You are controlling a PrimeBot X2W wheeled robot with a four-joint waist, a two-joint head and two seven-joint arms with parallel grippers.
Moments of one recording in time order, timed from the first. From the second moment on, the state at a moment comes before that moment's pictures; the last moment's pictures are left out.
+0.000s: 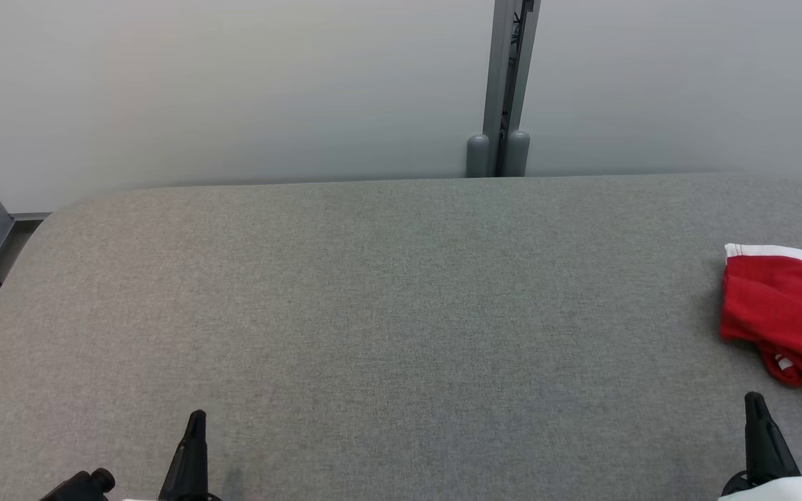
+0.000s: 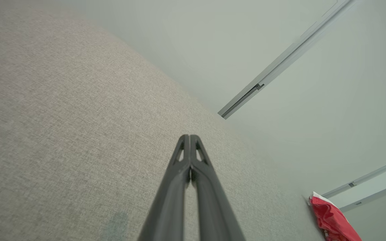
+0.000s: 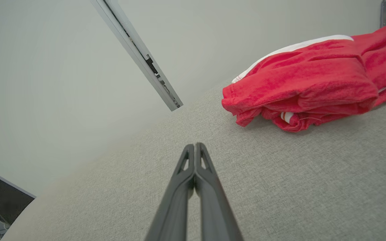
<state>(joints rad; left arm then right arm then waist) 0.11 0.05 -0.05 0.24 -0.81 -0.10 -0.13 0.08 -0.03 -0.14 0.21 0.58 0.13 -0.12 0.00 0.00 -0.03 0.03</state>
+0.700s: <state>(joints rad) 0.05 0.05 -0.01 0.24 -1.04 -0.10 -0.07 0.03 -0.03 -0.13 0.22 0.87 0.13 -0.06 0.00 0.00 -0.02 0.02</state>
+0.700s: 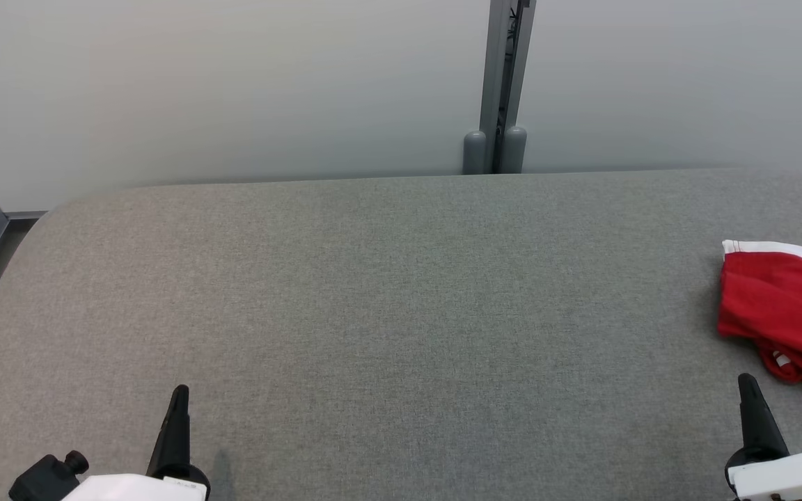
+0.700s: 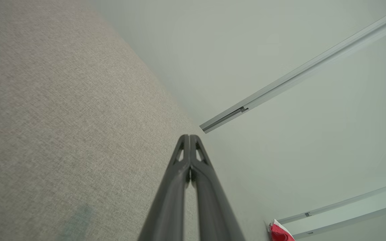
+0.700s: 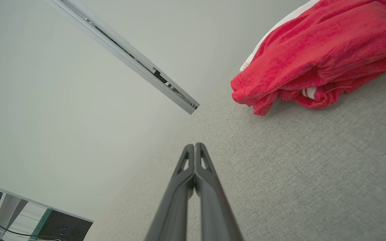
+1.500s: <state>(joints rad) -0.01 0.06 0.03 0.24 -1.27 -0.11 -0.01 -0.02 -0.04 -0.12 0.23 1.16 0.13 0.01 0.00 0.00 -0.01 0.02</state>
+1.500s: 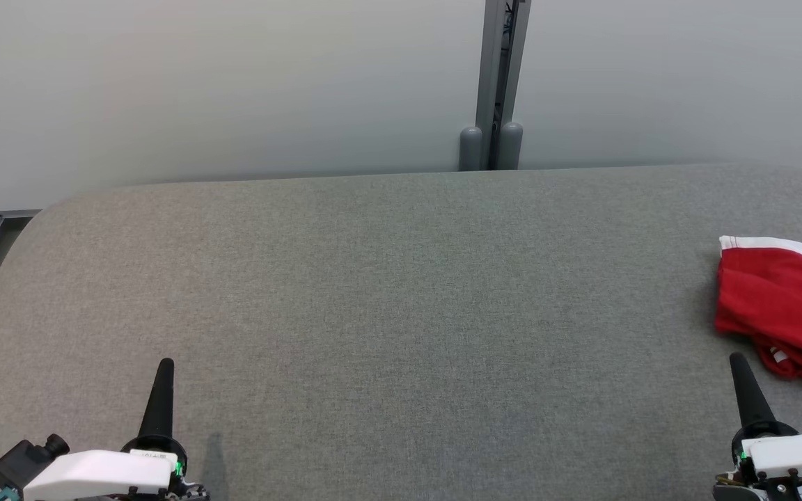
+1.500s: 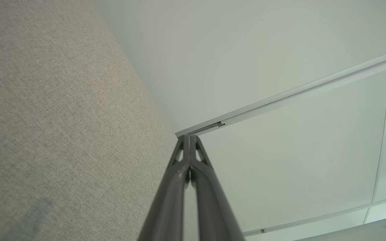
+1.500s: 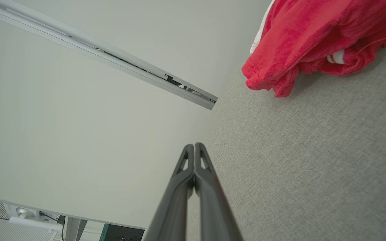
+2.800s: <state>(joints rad) -0.08 0.06 0.08 0.24 -1.55 -0.12 0.08 -0.09 -0.04 -0.12 0.24 1.52 0.13 0.09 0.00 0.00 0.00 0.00</state>
